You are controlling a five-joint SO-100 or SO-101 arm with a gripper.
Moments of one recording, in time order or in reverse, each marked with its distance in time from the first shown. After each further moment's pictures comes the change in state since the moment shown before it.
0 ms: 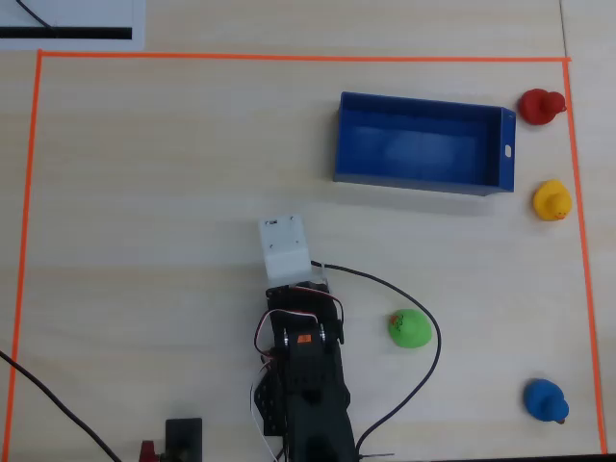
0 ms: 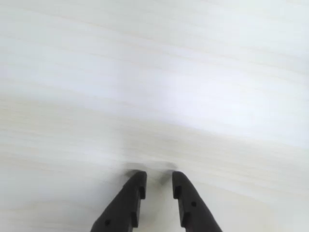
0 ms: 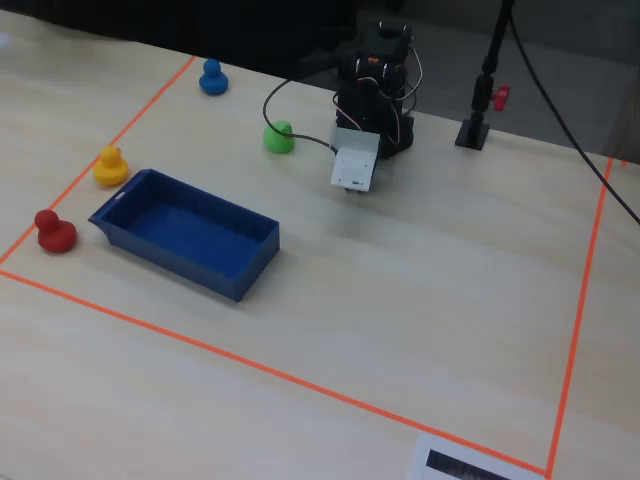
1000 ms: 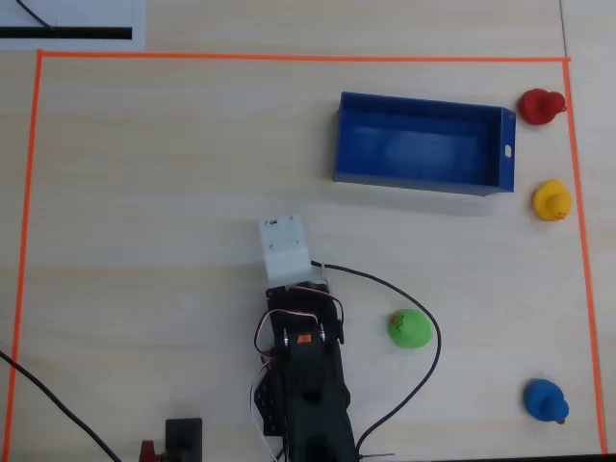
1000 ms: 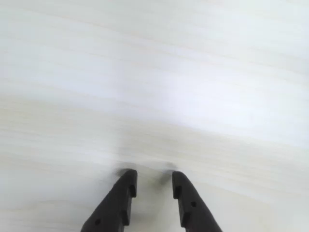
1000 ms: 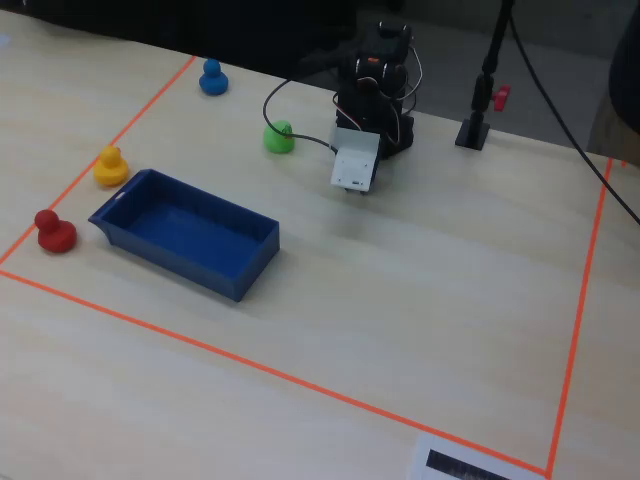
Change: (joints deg) arm 0.0 0.0 0.0 0.0 0.0
